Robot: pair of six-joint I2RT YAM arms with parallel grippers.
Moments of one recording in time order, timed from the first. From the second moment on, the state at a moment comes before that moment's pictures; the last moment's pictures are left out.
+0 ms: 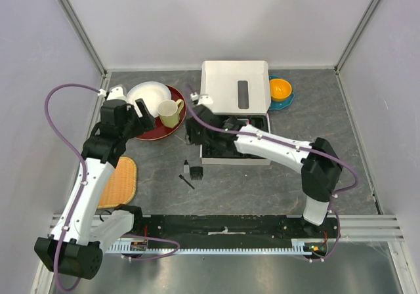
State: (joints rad) left arm -0.16 0.98 1.02 -0.62 -0.12 -0.41; right arm 0.94 1.79 1.51 -0.43 0.29 0.66
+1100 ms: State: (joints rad) left arm -0.16 0.71 0.94 -0.59 -0.37 -0.45; right arm 1.10 2.11 1.53 -0.43 0.27 0.79
